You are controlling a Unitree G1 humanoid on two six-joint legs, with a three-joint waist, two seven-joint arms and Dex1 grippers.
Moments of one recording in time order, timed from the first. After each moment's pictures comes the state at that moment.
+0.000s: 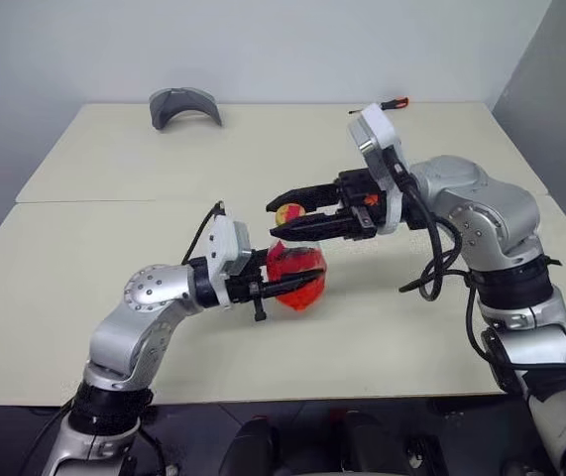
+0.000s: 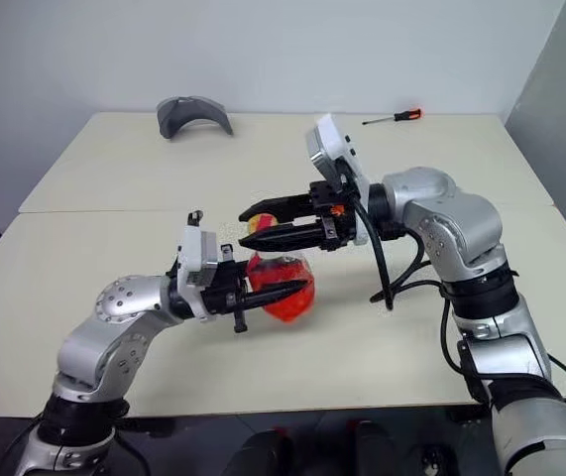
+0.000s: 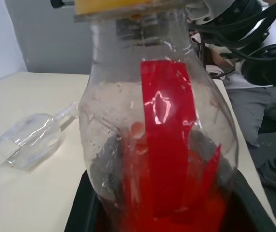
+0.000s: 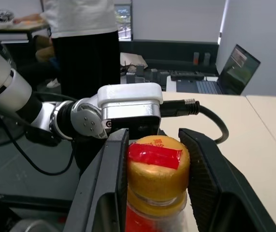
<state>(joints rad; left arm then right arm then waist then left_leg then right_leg) -0.30 0.53 -0.04 -0.42 -0.55 0.42 -0.98 -1.00 -0.44 0.22 -0.05 0.63 0.63 1.23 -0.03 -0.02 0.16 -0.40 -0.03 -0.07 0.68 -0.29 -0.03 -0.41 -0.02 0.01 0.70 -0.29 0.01</state>
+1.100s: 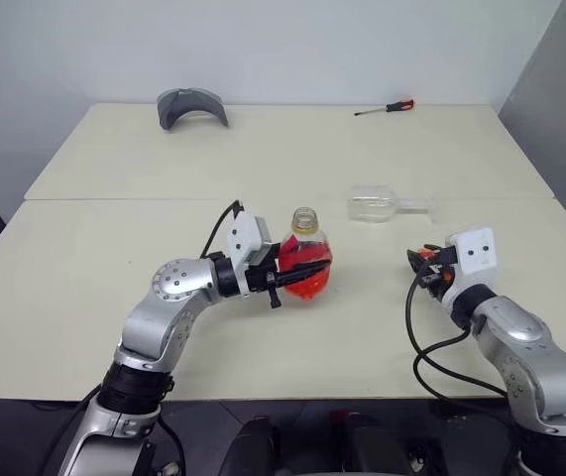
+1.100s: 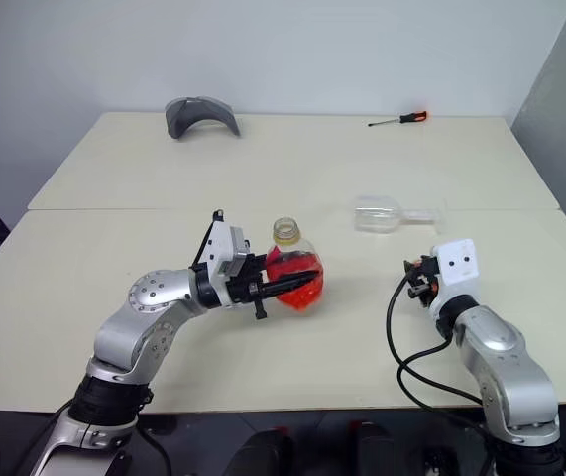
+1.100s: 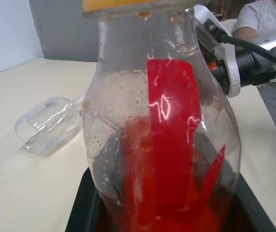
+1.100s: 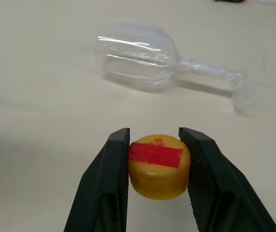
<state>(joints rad) -0.41 0.44 -0.13 -0.19 -0.43 0.31 -0.95 -0.11 -0.34 -0.10 -0.55 0.23 0.76 0.16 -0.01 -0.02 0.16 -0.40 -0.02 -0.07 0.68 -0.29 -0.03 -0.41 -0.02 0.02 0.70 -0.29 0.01</state>
